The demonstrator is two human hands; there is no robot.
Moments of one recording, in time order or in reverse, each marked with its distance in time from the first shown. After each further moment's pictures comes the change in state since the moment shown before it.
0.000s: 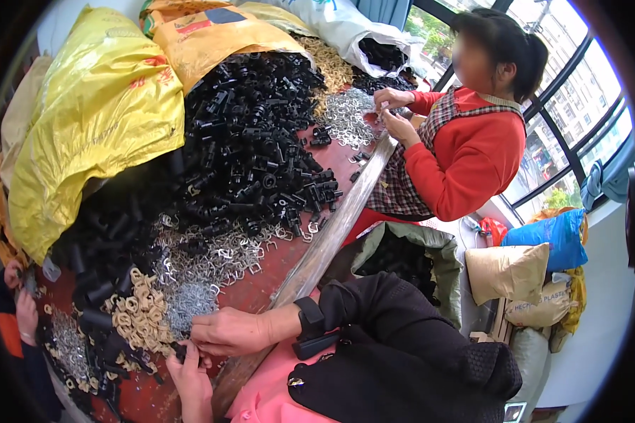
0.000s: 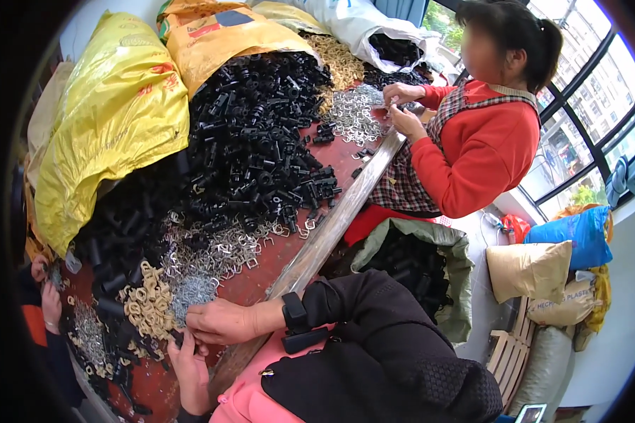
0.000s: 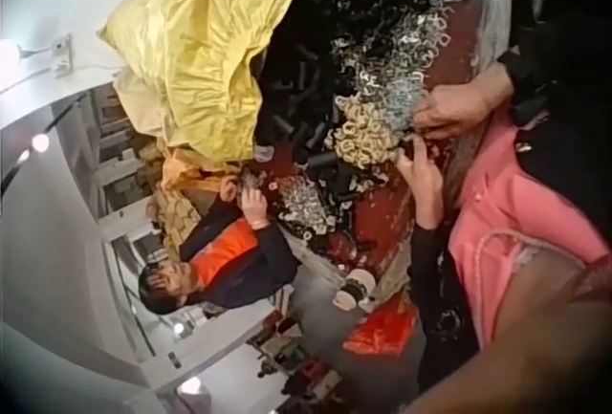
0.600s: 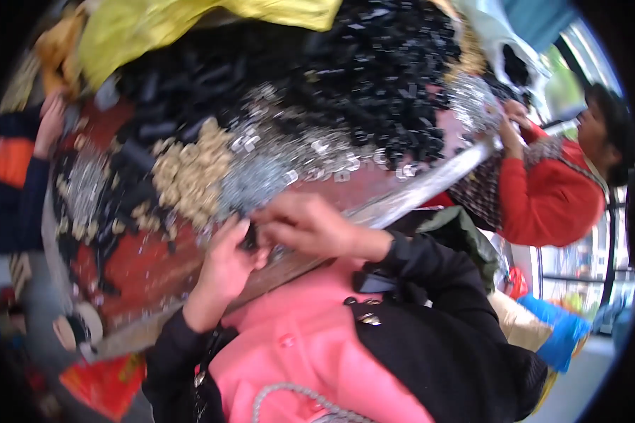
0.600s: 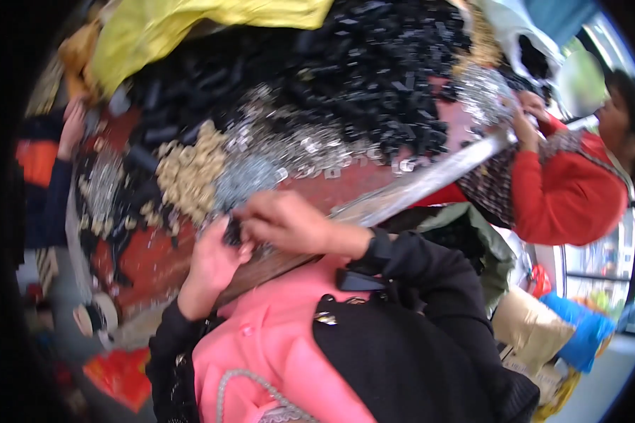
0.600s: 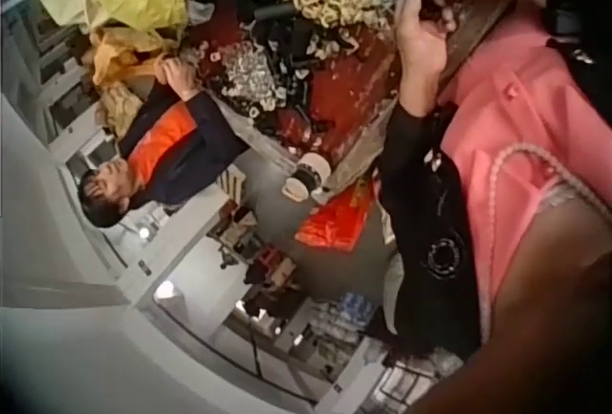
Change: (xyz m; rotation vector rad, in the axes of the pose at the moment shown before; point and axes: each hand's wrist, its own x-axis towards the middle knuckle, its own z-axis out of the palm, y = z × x) left_hand -0.013 0.009 0.008 -0.433 -0.192 -0.319; right_hand -0.007 -0.006 -0.012 0.242 -0.103 0.162
